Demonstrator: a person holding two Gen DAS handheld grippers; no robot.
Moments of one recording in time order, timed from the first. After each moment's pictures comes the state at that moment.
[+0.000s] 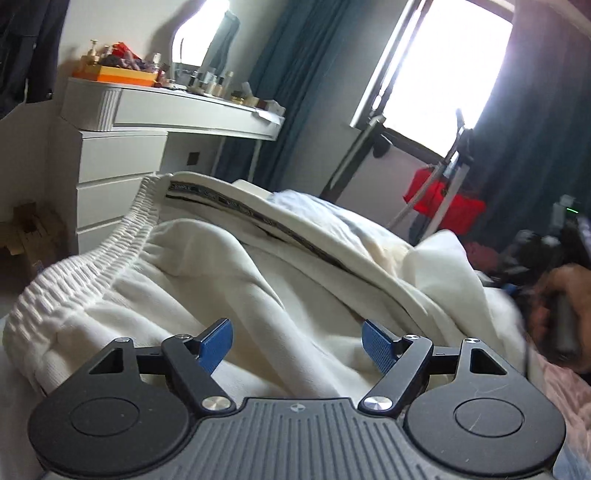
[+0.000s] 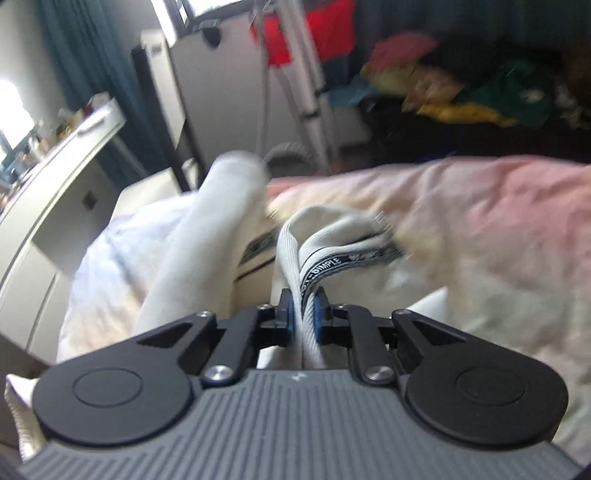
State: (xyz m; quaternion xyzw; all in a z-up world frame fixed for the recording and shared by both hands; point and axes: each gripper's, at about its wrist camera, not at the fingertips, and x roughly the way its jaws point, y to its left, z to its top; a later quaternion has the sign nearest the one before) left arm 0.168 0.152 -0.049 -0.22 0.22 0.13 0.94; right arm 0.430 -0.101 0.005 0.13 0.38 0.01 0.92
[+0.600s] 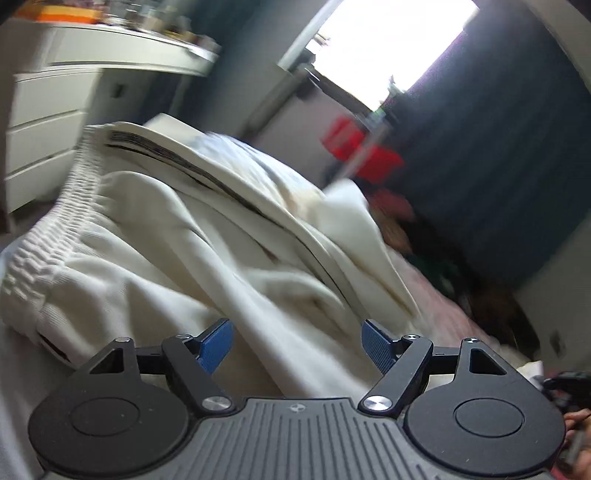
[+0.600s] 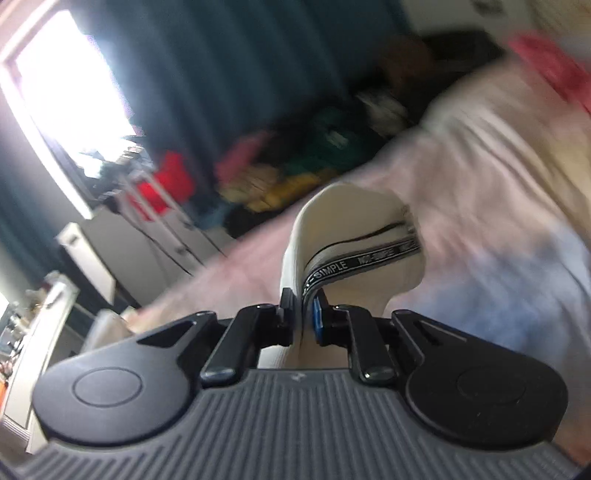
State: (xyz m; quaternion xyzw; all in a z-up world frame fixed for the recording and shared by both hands) left arm 0.117 0.163 -0.012 -0.27 0.30 -0.06 0.91; right arm 0.146 -0.428 0.011 0.32 0.26 -0.14 0.90
